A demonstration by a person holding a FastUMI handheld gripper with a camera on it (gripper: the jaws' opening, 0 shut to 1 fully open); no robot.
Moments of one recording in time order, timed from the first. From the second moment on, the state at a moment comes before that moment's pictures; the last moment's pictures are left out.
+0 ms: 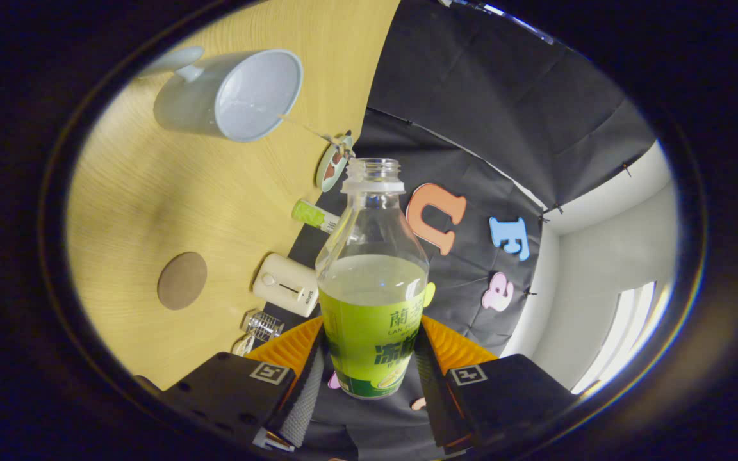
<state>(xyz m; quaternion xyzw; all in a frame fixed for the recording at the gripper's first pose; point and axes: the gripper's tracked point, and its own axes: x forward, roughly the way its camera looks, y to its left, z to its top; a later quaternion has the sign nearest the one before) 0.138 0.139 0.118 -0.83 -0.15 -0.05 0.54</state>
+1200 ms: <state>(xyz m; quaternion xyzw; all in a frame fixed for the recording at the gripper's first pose) 0.133 0.160 0.142 -0.85 -0.19 -0.07 0.49</state>
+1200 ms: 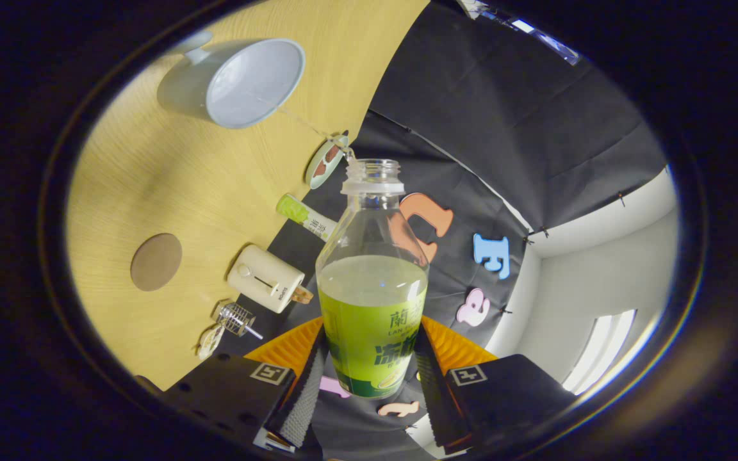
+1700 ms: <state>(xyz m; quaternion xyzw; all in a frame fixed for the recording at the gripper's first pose) 0.130 0.167 0.146 -0.86 -0.20 -0.08 0.47</state>
